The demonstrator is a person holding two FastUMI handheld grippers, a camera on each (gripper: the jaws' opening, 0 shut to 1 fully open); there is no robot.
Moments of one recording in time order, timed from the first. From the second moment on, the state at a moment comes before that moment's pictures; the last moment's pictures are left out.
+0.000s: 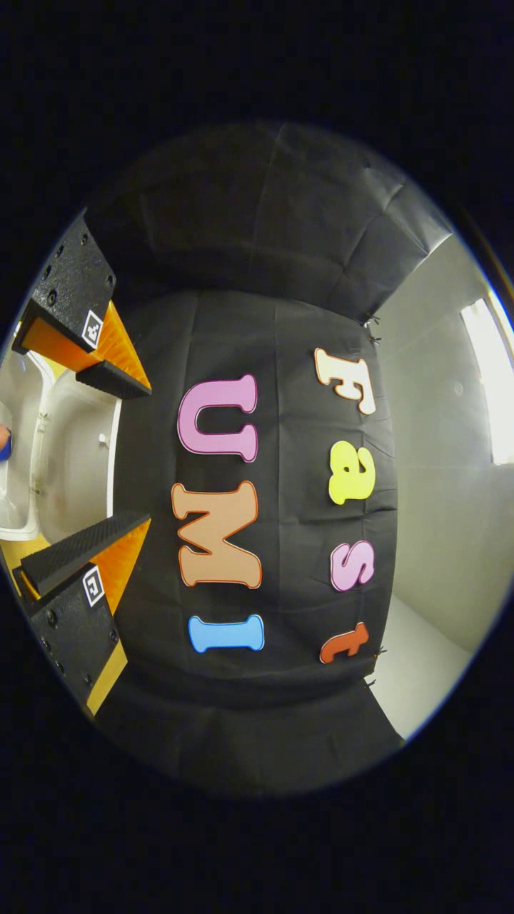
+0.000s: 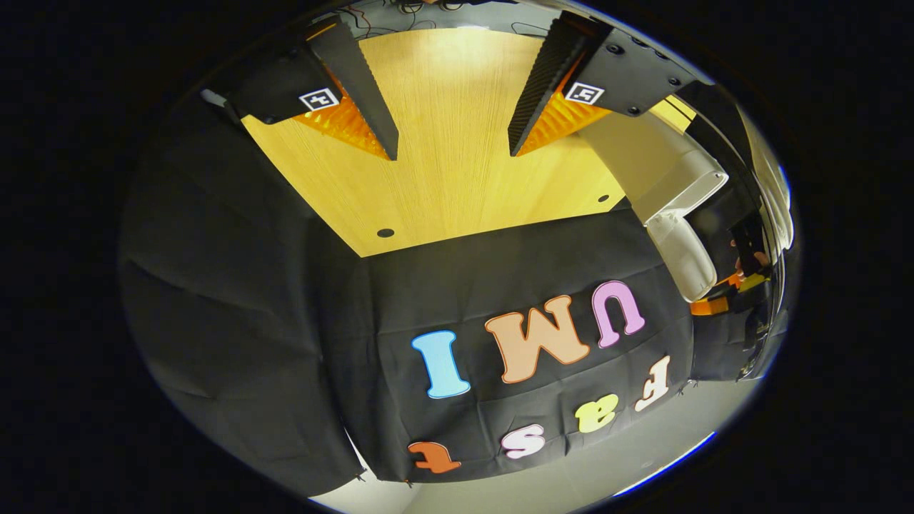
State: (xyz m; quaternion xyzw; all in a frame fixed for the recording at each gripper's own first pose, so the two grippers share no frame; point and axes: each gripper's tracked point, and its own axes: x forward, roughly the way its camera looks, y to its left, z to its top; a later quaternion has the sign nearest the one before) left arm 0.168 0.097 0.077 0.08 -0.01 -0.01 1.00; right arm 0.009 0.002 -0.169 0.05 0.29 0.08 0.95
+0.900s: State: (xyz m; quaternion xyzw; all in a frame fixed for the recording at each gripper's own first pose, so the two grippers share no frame) left arm 0.050 0.128 0.022 0.07 -0.05 0.01 1.00; right arm -0.002 0.043 -0.195 0.02 0.33 0.14 0.93
